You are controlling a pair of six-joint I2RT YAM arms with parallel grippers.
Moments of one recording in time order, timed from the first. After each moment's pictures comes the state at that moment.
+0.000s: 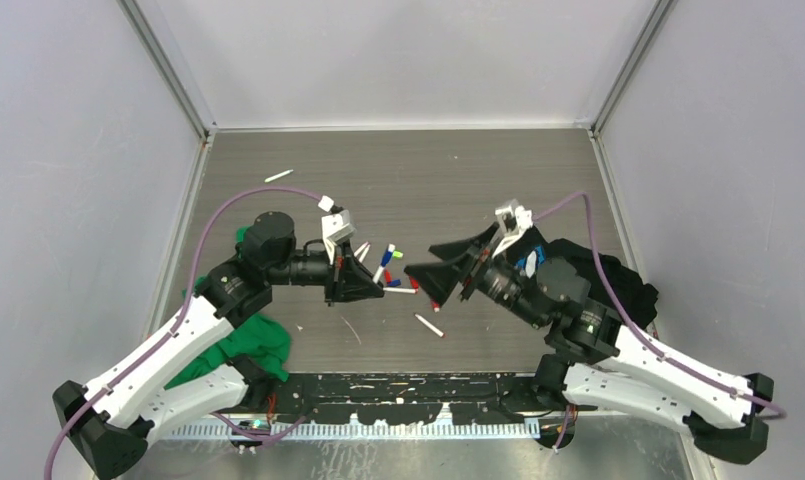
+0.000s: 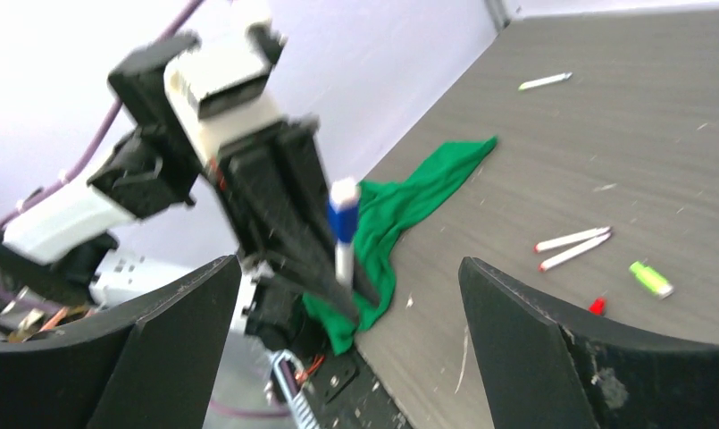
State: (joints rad) left arm -0.68 0.88 0.86 -0.28 0.76 -0.18; right arm 1.14 0.65 0.74 -0.01 0.19 0.60
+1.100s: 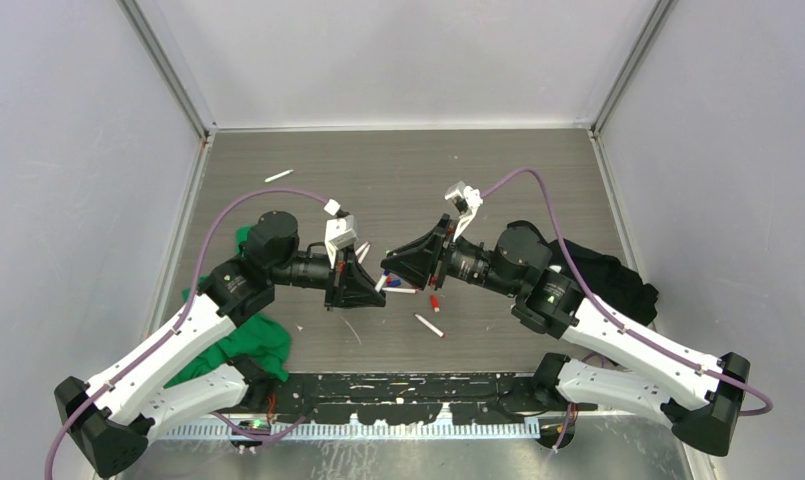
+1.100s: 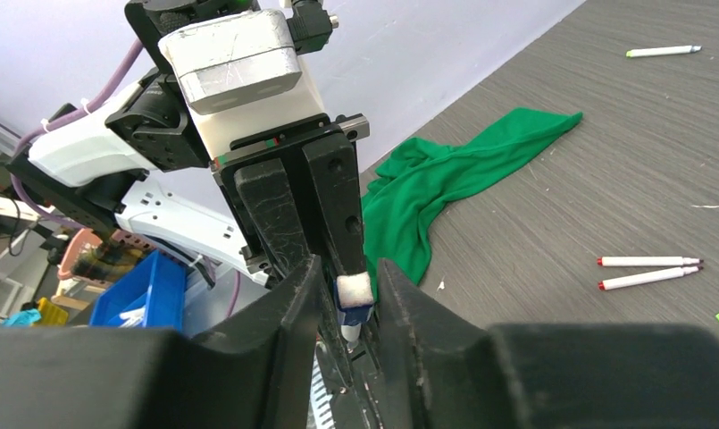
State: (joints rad) left arm -0.70 0.91 0.87 -0.28 0.87 -0.18; right arm 0.95 0.90 0.85 0.11 -0.25 0.57
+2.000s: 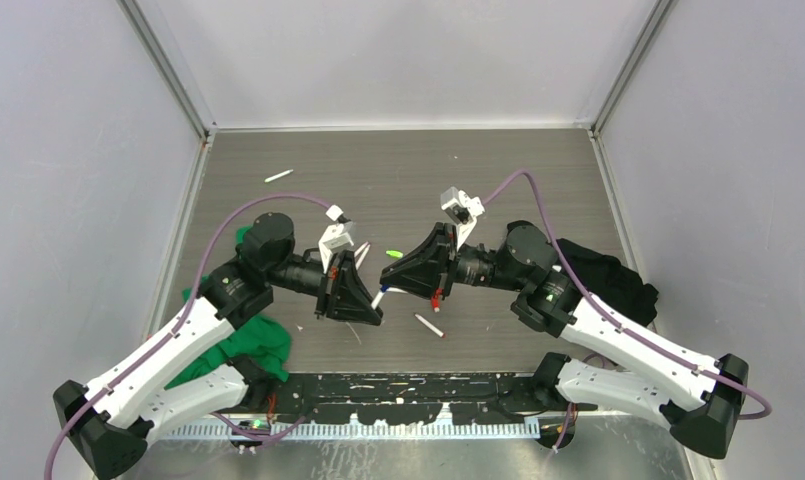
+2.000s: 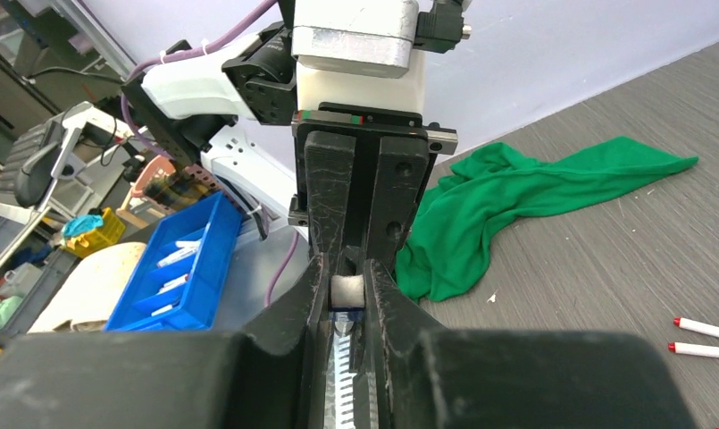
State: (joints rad) left arm -0.68 0.89 0.85 -0.23 1.07 -0.32; right arm 0.92 0.90 0.82 0.24 -0.53 0.53
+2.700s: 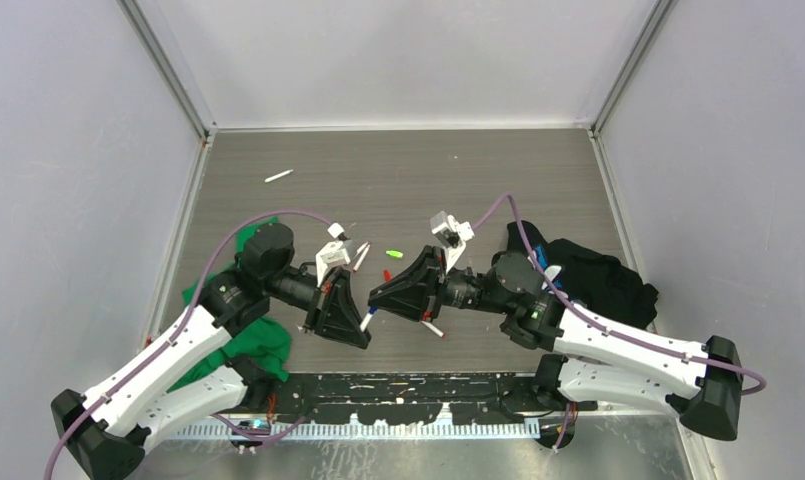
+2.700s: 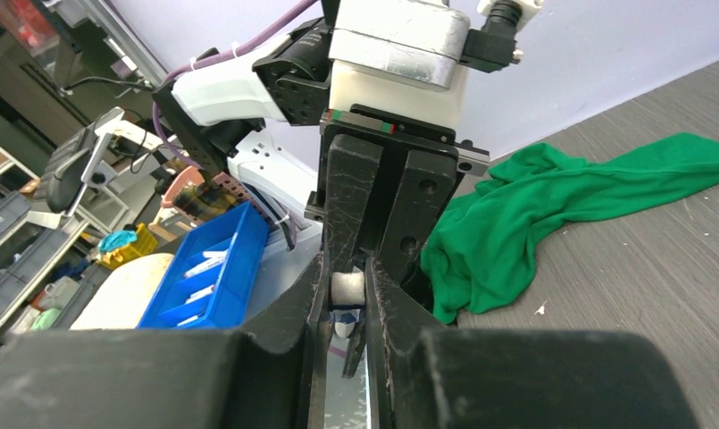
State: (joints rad) left arm -0.68 0.84 0.80 -0.30 1.19 -0.35; right arm 1.09 0.92 0.68 0.41 -0.39 0.59
